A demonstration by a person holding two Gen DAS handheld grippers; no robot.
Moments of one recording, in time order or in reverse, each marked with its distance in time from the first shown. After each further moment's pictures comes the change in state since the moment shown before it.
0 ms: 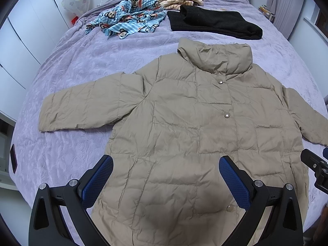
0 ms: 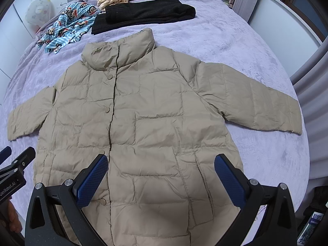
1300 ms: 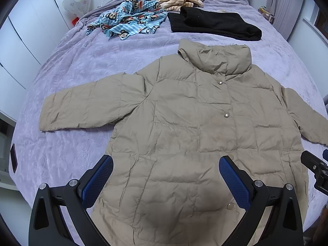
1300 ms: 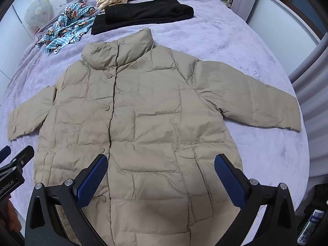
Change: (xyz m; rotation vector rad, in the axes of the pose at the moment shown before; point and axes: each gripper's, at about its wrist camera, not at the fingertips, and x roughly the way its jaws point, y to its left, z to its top) left arm -0.001 -0.002 0.001 -0.001 -0.001 0.001; right arm -0.001 -0.003 -0.004 -0.001 0.000 0.004
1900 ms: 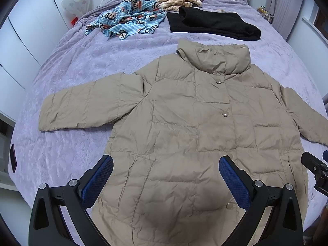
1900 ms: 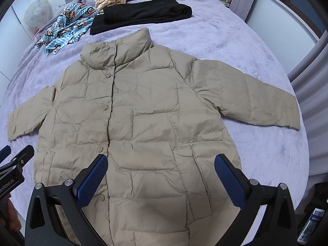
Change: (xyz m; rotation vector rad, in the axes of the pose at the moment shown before) left arm 0.000 -0.002 0.000 0.000 -0.001 0.001; right arm -0.002 -0.004 -0.003 0.006 0.000 -0.001
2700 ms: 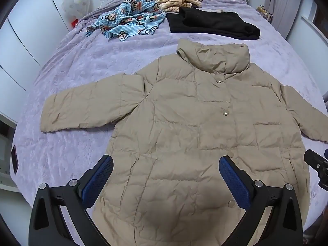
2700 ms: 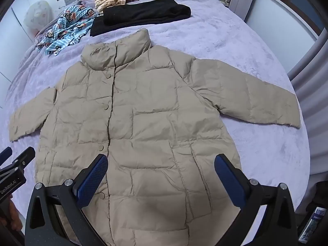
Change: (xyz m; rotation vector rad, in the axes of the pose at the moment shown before) left arm -0.006 0.002 -0.005 0.005 -0.010 0.009; right arm -0.003 -0.003 -0.003 0.001 -0.007 0.017
